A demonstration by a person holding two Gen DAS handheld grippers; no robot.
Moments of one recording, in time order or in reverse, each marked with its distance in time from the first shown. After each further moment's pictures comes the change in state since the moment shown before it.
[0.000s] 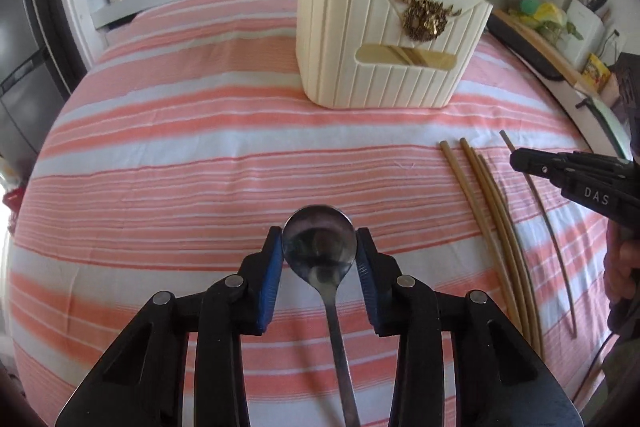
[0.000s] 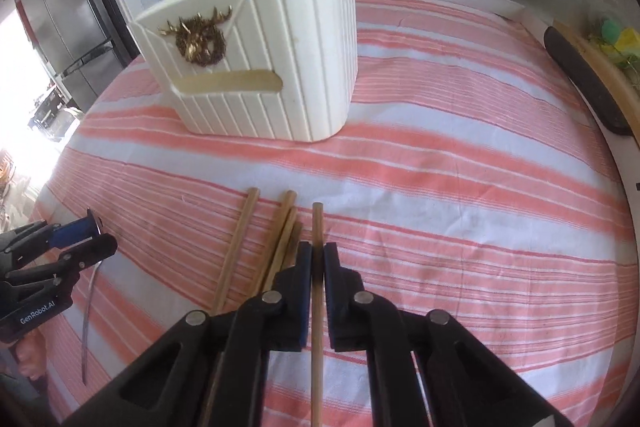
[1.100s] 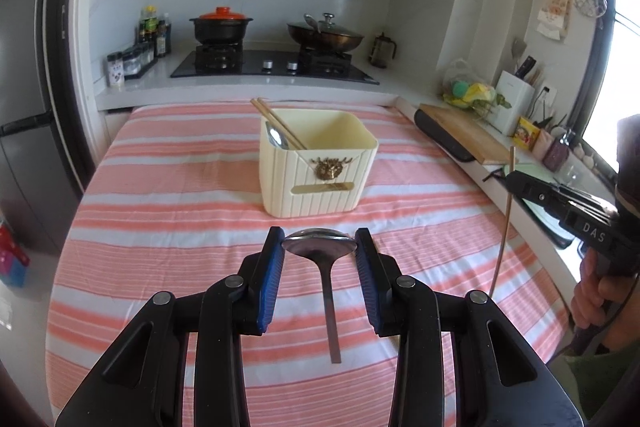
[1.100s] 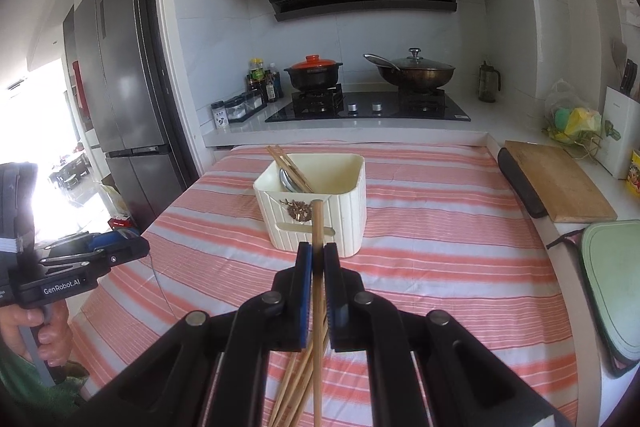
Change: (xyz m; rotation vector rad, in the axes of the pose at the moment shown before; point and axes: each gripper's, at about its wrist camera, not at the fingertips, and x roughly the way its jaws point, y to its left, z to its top) left arm -0.155 -0.014 0.020 0.021 -0.274 -0.149; right arm -0.197 0.030 -0.025 -0.030 -0.430 0.037
